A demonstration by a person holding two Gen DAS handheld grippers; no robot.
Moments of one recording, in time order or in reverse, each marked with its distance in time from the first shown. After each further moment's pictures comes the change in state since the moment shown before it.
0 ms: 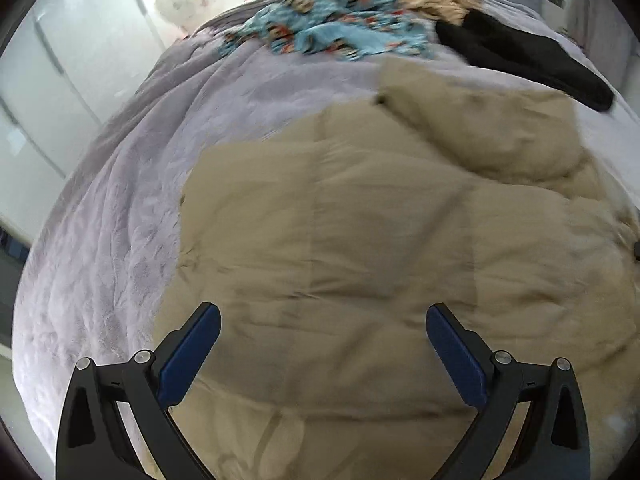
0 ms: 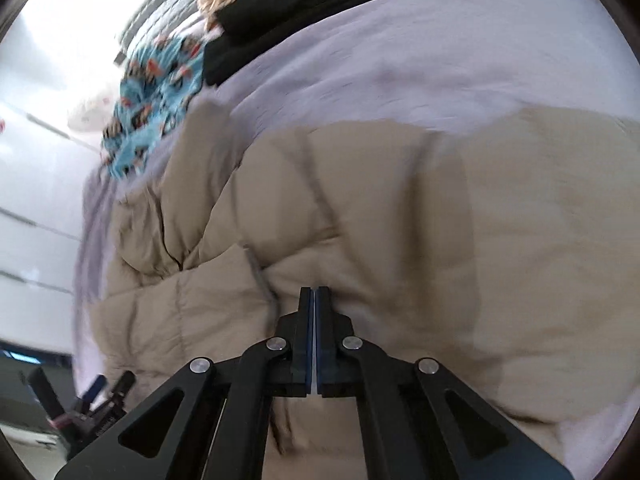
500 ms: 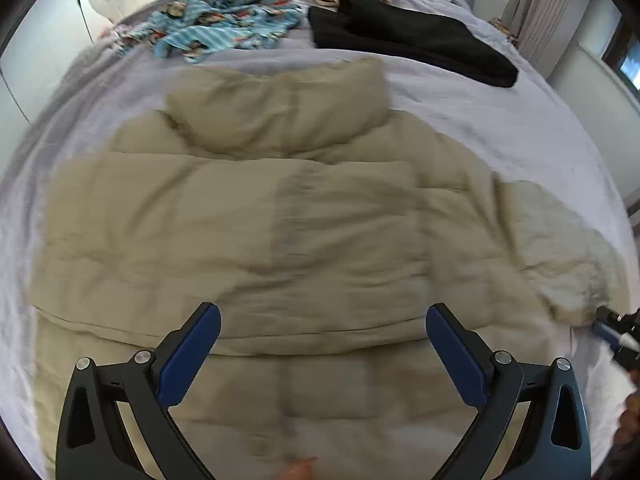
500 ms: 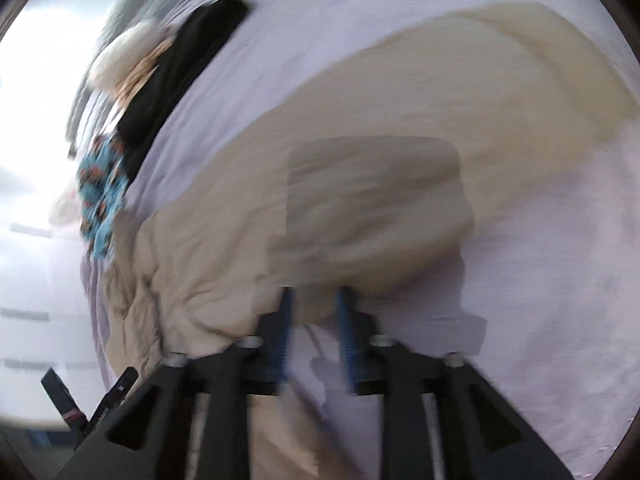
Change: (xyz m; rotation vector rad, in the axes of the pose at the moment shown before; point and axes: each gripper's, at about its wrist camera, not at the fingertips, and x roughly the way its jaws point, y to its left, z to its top) left arm -0.050 -0.153 -0.006 0.008 0.081 -0.297; right arm -0.138 -0.212 -0.045 0.361 -0.058 -0.028
